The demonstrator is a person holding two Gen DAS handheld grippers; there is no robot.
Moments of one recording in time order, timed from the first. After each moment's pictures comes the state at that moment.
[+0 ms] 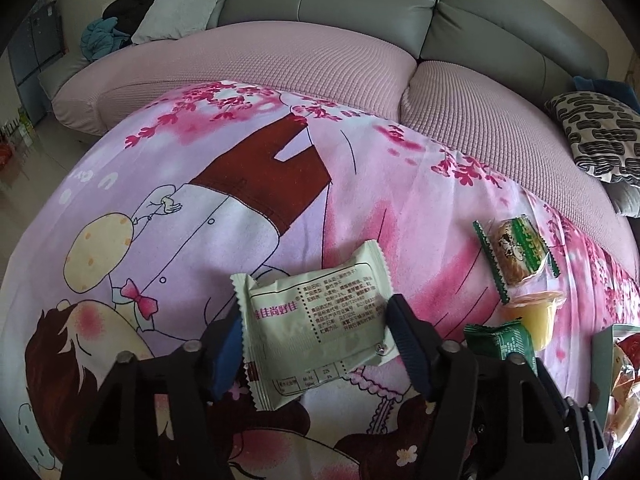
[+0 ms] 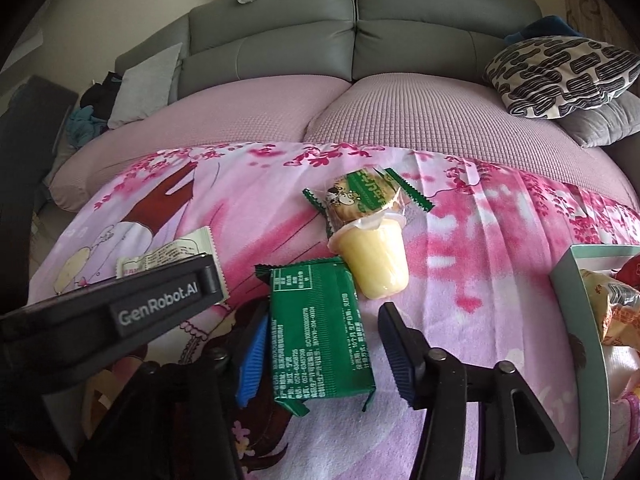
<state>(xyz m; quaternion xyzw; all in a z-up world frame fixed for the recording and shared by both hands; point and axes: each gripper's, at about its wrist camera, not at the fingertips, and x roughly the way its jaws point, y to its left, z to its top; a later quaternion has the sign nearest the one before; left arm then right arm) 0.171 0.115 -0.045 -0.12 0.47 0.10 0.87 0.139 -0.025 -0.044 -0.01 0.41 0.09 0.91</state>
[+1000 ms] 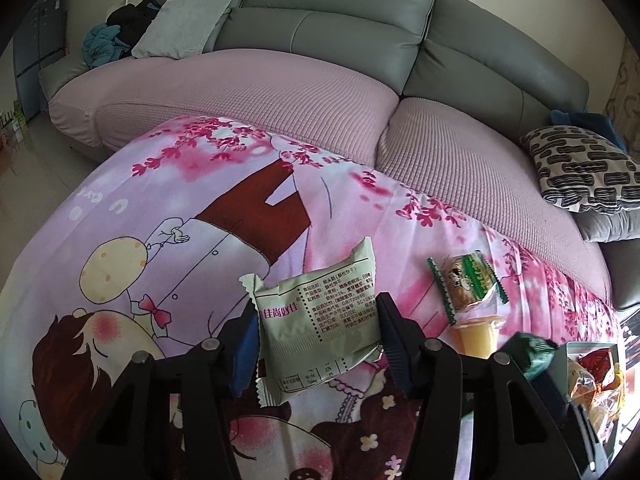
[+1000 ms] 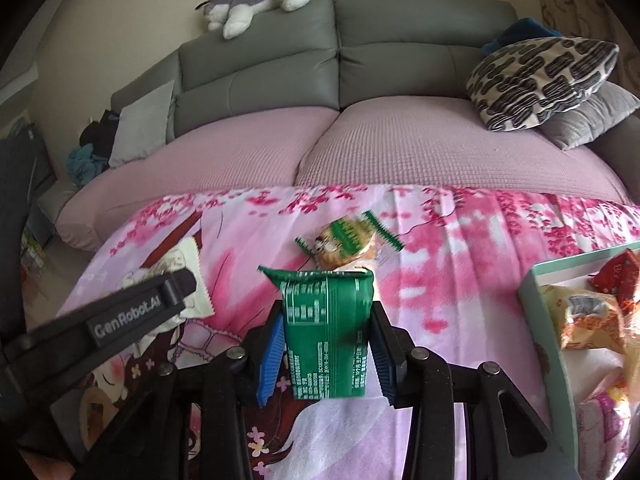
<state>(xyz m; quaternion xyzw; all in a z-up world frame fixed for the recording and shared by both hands) 0.154 0.112 -0.006 -0.15 0.42 0.08 0.89 0.129 -0.047 -0.004 0.04 0.37 0.07 0.93</state>
